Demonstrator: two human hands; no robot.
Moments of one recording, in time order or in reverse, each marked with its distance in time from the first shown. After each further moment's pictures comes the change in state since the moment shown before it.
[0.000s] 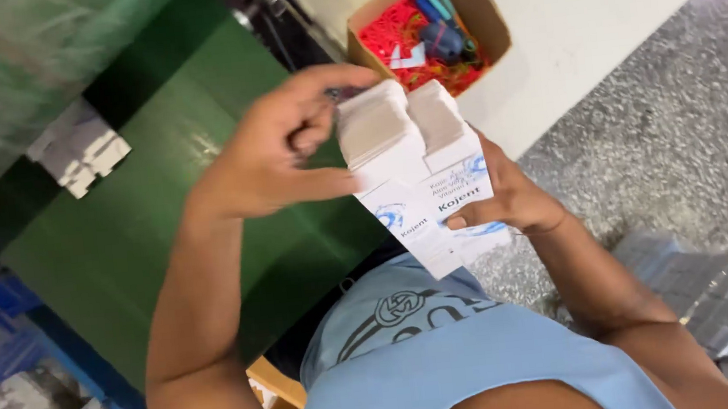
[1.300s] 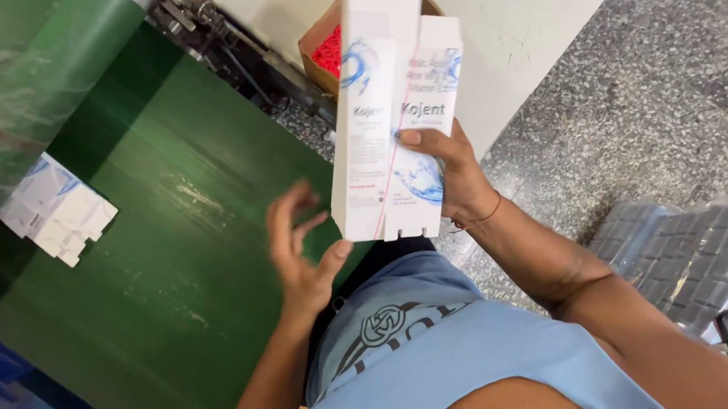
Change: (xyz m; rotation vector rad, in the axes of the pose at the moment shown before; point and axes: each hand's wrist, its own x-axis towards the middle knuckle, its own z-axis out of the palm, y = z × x) left_hand -0.071 -0.145 0.096 0.288 0.787 0.214; right_hand 0.038 -0.005 0.041 0.501 0.428 -0.125
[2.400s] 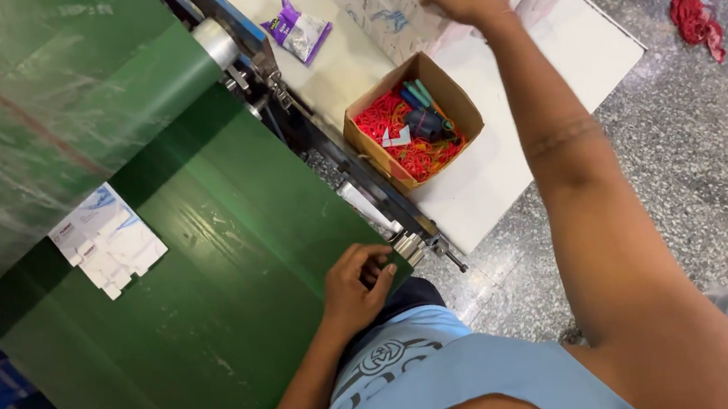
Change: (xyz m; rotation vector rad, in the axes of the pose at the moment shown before) left_hand 0.005 -0.027 0.019 0.212 -0.286 -0.161; right_hand 0.304 -0.125 -0.059 -1.860 0.328 -0.479
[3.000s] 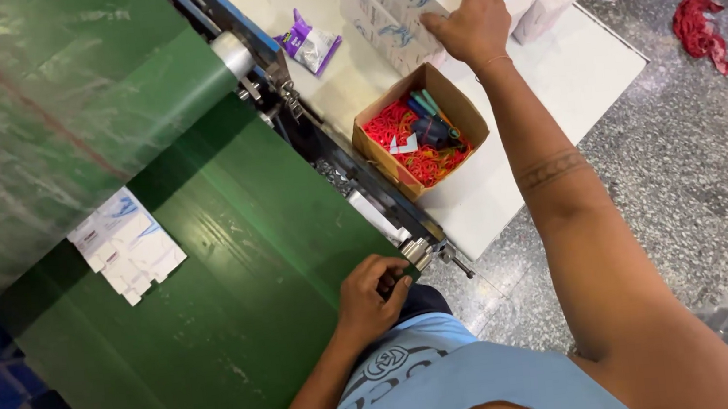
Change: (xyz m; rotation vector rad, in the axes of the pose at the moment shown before) left_hand -0.009 0.005 0.006 0.026 -0.021 0.079; right_hand -0.031 0.010 0.030 -0.016 0.251 -0.103
